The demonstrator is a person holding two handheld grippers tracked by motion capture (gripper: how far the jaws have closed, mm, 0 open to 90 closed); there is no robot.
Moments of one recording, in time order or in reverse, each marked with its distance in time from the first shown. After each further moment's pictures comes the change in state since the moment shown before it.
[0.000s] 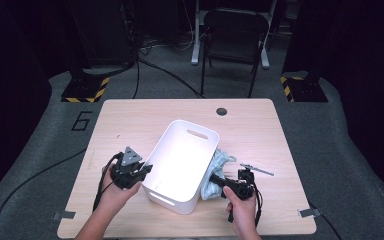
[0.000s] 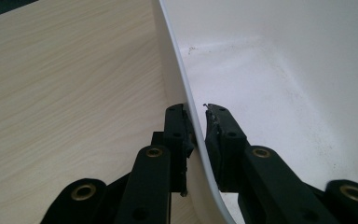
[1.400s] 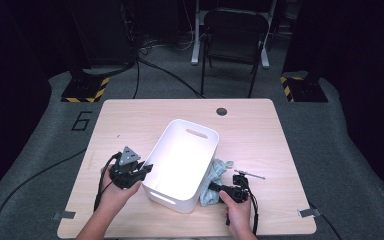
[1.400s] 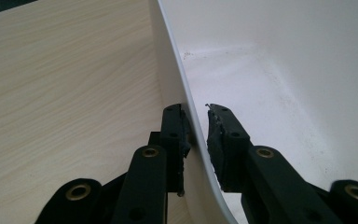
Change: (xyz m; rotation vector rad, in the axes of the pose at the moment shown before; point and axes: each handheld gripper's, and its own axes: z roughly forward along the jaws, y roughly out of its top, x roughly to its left) left arm 0.003 -0.002 0.001 -0.028 -0.018 -0.032; right arm -0.044 -0.025 0.031 0.107 -0.094 0.123
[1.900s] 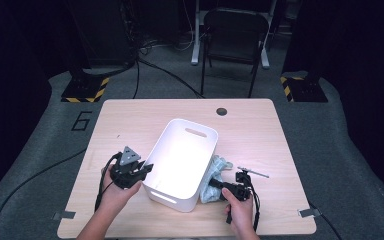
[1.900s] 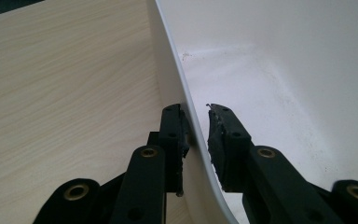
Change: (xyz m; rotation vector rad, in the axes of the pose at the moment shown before) left arm -0.001 0.000 0.001 -0.006 0.006 -0.004; right arm 0.013 0.008 -0.014 -0.049 0.087 -0.023
